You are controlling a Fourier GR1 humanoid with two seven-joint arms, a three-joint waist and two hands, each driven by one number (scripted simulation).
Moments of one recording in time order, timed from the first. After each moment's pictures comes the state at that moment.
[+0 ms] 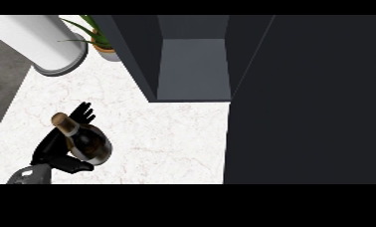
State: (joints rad) left arm -0.28 0.34 0.24 -0.49 -0.04 -0.59 -0.59; right arm 0.10 -0.04 0.04 -2.40 -0.14 0.21 0.38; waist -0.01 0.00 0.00
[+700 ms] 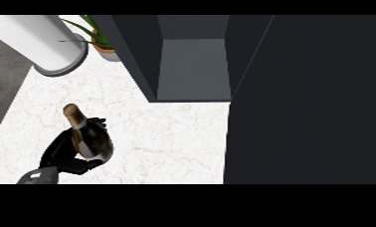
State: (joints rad) left arm -0.32 0.32 0.23 -0.36 -0.03 -0.62 -0.65; right arm 0.08 -0.04 0.04 -2.41 -0.14 0.20 0.41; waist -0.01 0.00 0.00
